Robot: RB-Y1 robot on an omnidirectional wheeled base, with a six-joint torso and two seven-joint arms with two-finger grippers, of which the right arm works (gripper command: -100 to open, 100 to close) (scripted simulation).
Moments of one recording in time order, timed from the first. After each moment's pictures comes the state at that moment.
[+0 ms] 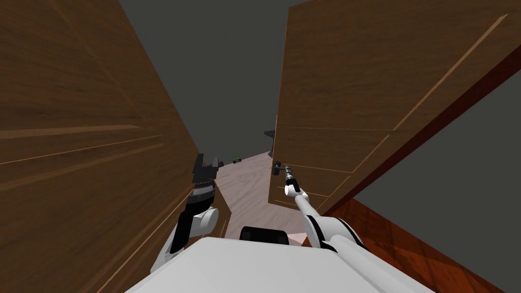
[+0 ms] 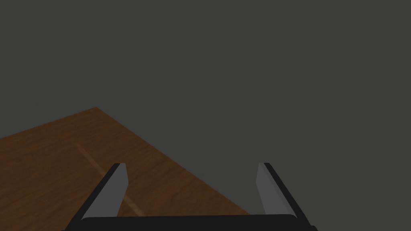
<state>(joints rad) -0.55 -0.08 -0.18 -0.54 -0.15 -0.51 0.13</state>
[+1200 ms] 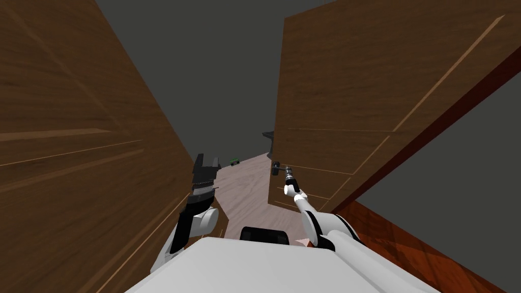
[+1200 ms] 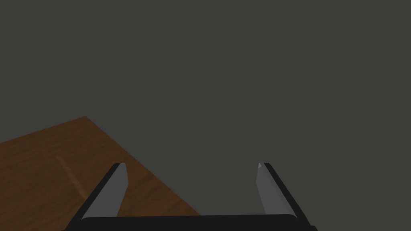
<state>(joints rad) -0.60 -0.07 -0.23 -0.45 -0.19 -0.56 0.20</state>
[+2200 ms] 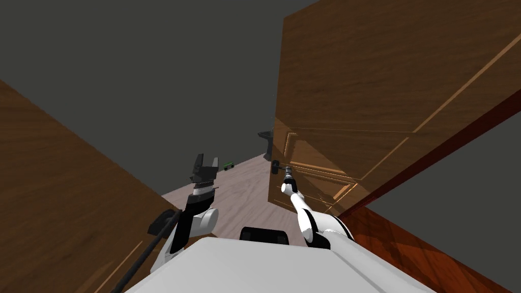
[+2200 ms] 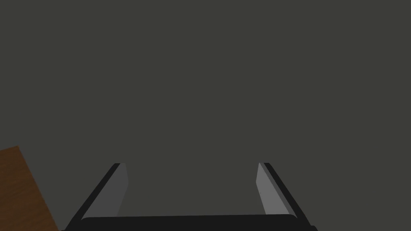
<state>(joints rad) -0.61 -0.01 -0.34 -0.46 -0.27 -0.59 0.37</state>
